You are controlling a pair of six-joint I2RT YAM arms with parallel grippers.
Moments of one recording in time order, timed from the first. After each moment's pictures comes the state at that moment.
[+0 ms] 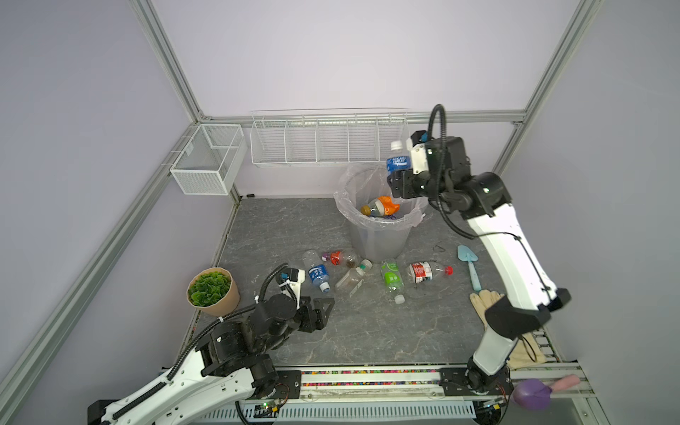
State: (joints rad) left arm -1.09 0.55 0.76 -0.77 -0.27 -0.81; right arm 0.59 1.87 2.41 -1.15 0.15 0.24
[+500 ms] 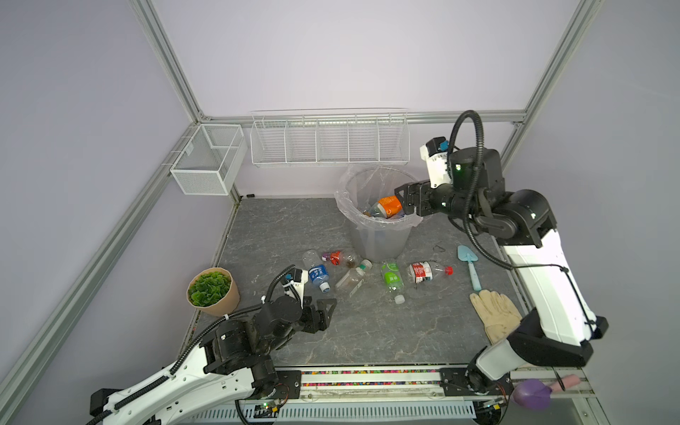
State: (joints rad) left arm -1.13 0.59 0.77 -0.77 -0.32 -0.81; right arm 0.70 1.55 2.26 -1.18 0.17 0.24
